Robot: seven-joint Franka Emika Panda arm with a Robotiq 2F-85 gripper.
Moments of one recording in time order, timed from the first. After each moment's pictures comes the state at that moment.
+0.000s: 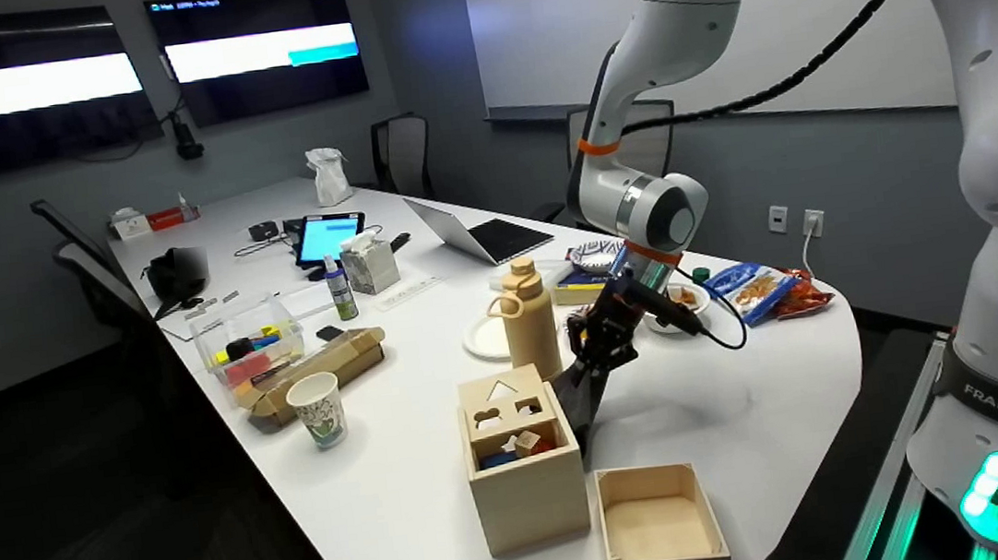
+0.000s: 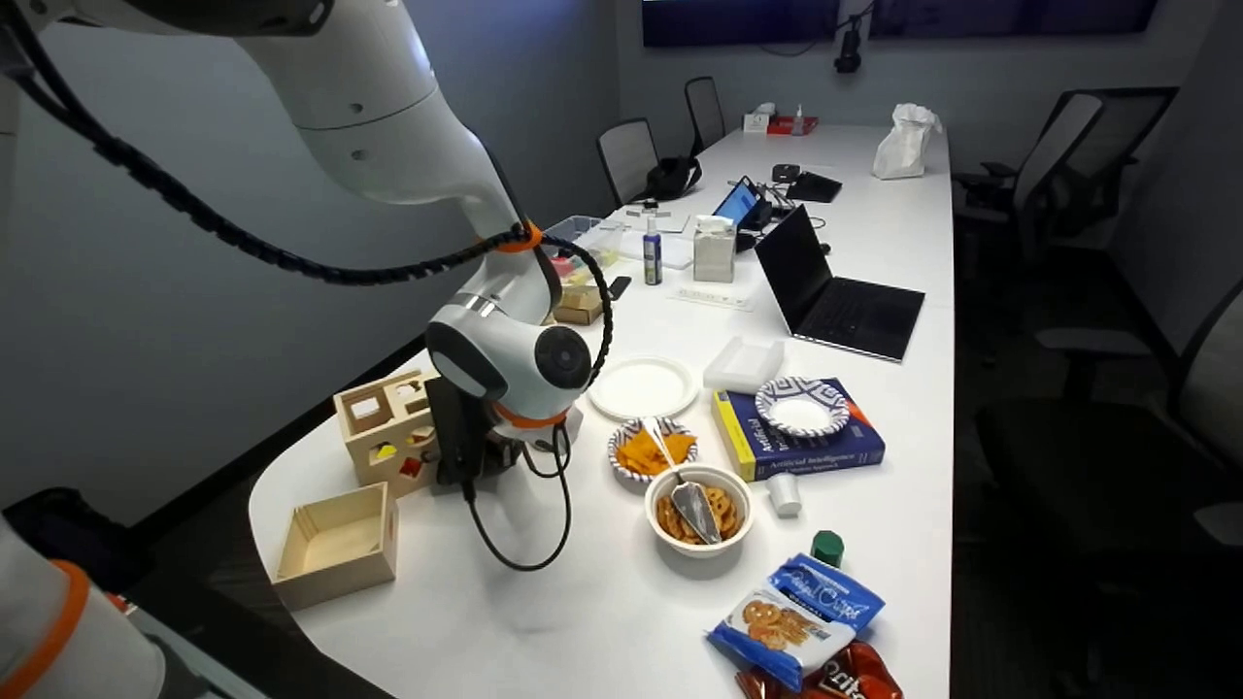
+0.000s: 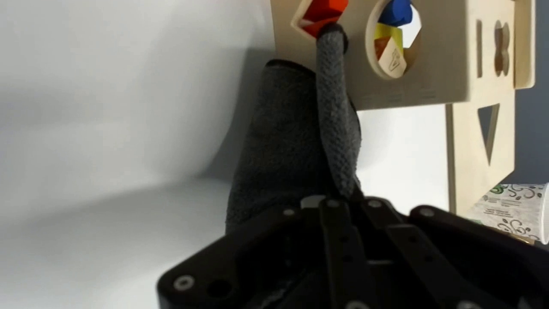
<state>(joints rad) -0.21 0.49 0.12 -2.40 1.45 2.46 -0.88</state>
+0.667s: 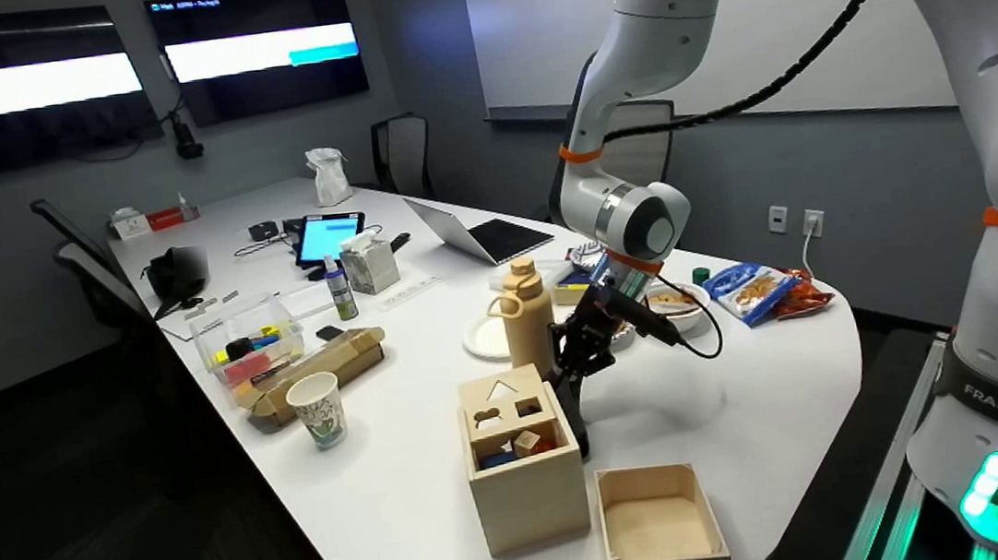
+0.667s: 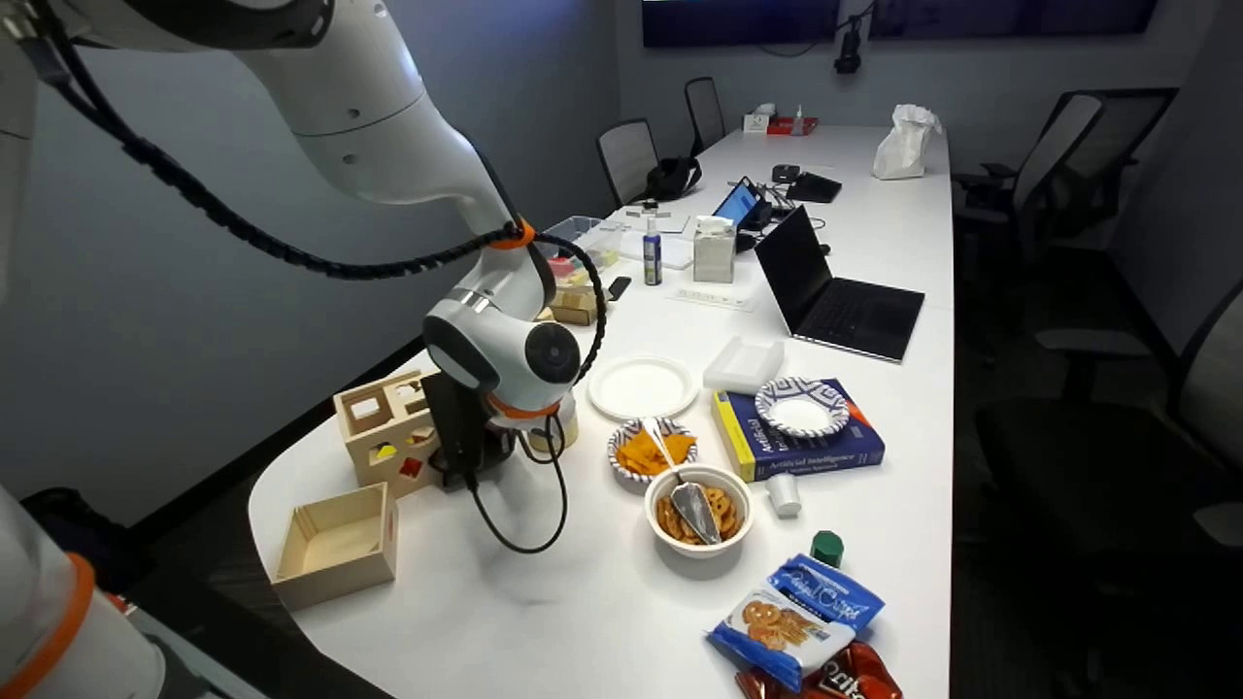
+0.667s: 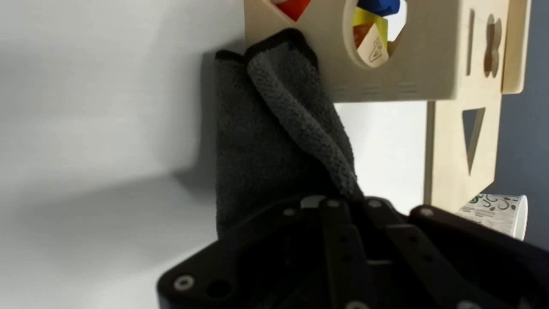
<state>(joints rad) -0.07 0.53 0.04 -2.33 1.56 2.43 -0.98</state>
